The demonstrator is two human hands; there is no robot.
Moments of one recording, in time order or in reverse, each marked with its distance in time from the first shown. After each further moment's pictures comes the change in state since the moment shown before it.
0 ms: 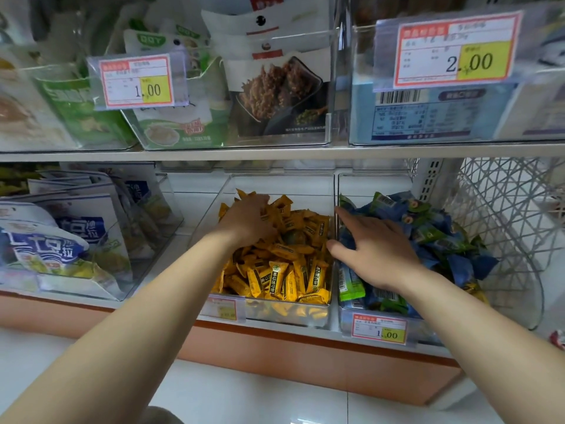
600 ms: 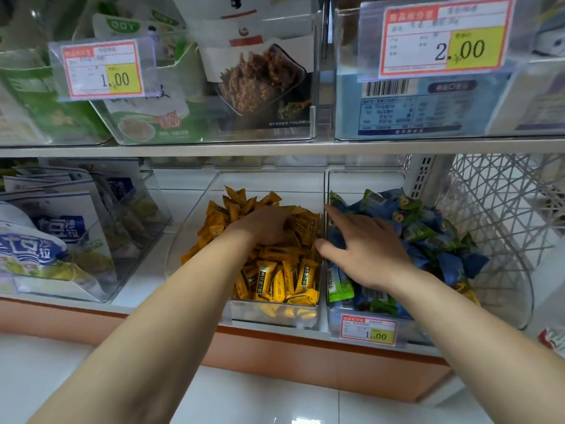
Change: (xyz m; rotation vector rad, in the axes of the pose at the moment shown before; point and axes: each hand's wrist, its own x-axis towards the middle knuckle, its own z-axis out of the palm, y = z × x) left_hand 0.045 0.032 0.045 0.313 -0.283 0.210; right_hand 0.002 0.005 0.004 0.017 0.021 -0.022
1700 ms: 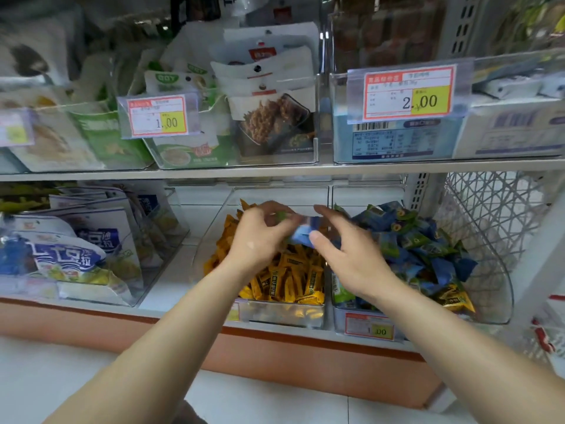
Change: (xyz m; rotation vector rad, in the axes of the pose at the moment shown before) left_hand -0.126 0.043 -0.023 -1.050 0.641 0.090; right_hand -0.029 -0.053 -0.025 0.587 0.203 -0.066
